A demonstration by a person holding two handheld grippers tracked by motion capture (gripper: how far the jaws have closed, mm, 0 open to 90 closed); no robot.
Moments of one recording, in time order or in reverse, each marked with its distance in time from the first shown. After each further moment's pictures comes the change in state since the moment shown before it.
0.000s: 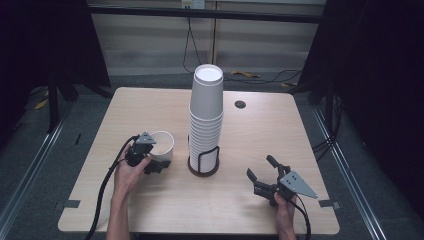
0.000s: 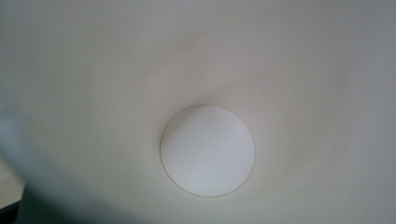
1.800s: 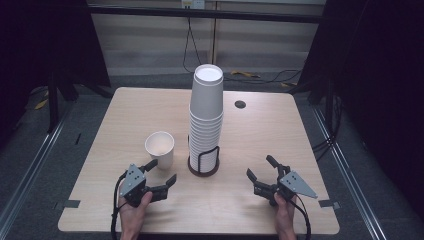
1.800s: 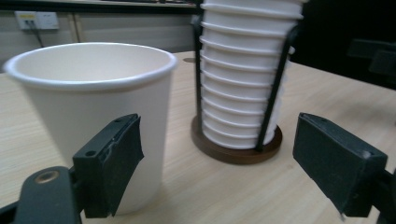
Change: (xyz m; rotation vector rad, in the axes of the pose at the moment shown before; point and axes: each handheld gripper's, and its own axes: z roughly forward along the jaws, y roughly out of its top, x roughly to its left) left arm -0.093 -0.058 -0.028 -0.584 0.113 -0.019; right arm 0.000 0.000 0.000 -0.002 0.007 0.000
